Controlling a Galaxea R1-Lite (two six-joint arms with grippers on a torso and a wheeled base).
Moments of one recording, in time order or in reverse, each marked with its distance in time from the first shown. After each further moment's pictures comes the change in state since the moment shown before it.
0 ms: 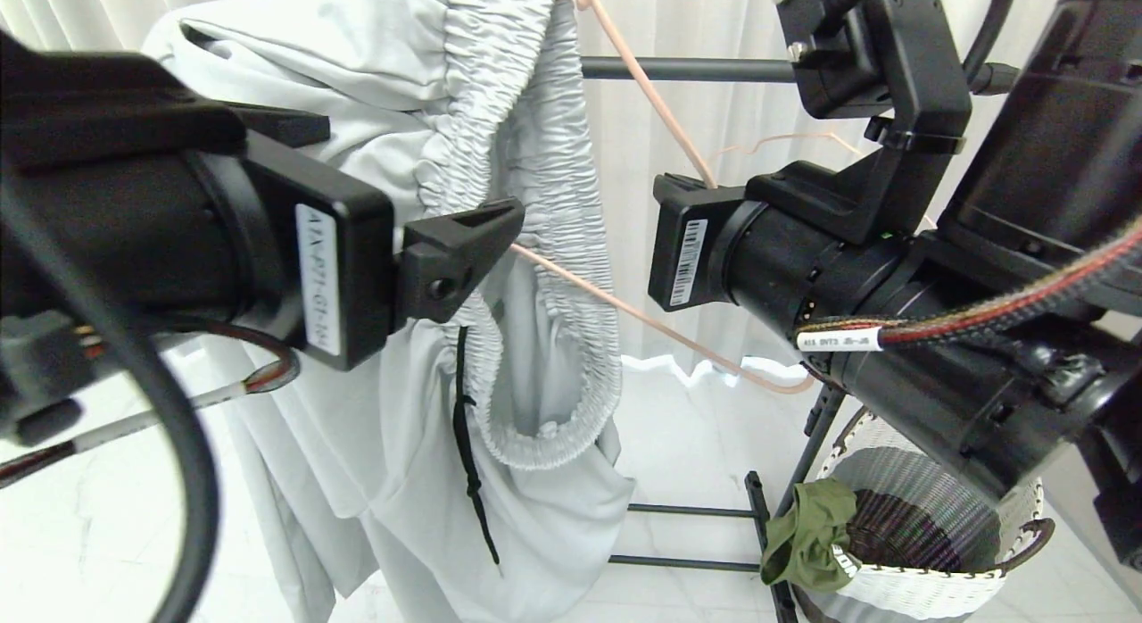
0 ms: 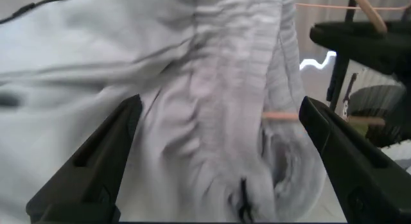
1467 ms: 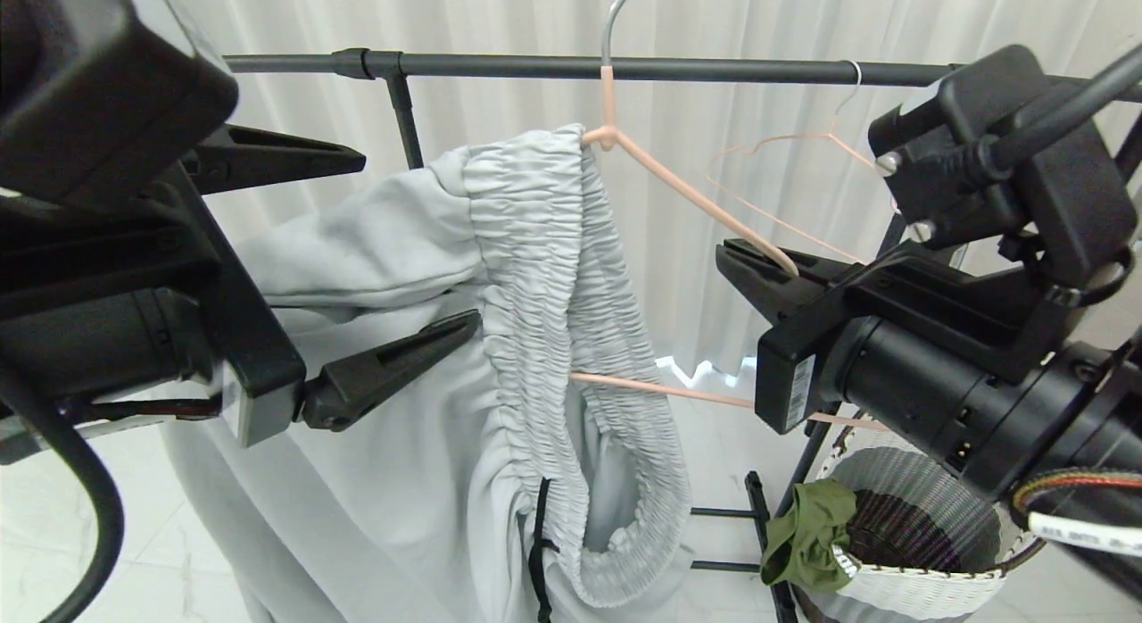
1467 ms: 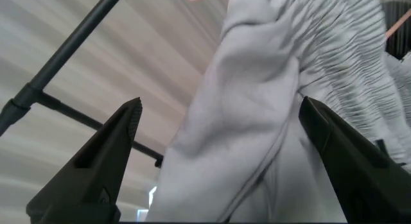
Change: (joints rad) left arm 0.307 -0.098 0.145 0.001 -0.571 0.406; right arm 0.046 -0.174 0.265 -0.030 0.032 -0.259
